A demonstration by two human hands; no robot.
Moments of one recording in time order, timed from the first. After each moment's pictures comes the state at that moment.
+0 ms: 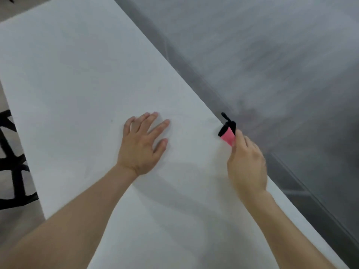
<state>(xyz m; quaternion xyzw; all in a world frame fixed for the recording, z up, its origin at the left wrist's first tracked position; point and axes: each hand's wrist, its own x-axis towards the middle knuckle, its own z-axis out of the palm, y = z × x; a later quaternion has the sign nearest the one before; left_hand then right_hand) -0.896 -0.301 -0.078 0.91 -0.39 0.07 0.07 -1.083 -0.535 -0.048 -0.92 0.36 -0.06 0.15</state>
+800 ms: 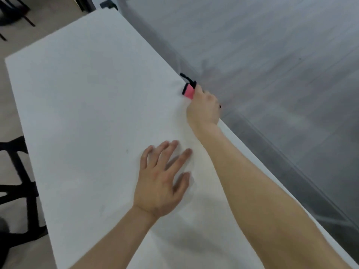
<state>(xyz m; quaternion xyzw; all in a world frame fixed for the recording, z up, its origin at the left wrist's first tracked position) -0.897 -0.302 -0.078 0.91 -0.40 0.06 0.13 -0.803 -0.517 -0.052 -0.92 0.33 -0.07 0.23</state>
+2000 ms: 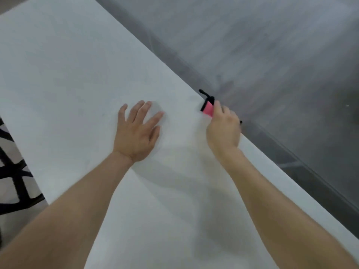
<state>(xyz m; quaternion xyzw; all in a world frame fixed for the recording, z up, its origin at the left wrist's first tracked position) -0.893 -0.307 -0.073 0.89 -0.45 0.09 0.02 -1.036 -0.530 -0.051 -0.91 0.38 -0.07 0.15</state>
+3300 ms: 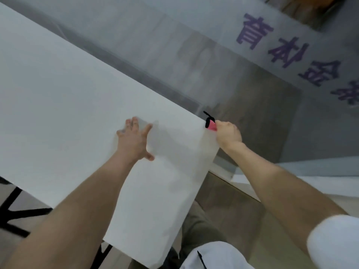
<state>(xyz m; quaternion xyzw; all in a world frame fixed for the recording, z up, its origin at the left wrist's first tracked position) -1.227 -0.372 0.009 0.85 -0.45 -0.25 -0.14 -1.474 -0.591 -0.001 -0.87 0.48 0.13 0.07</state>
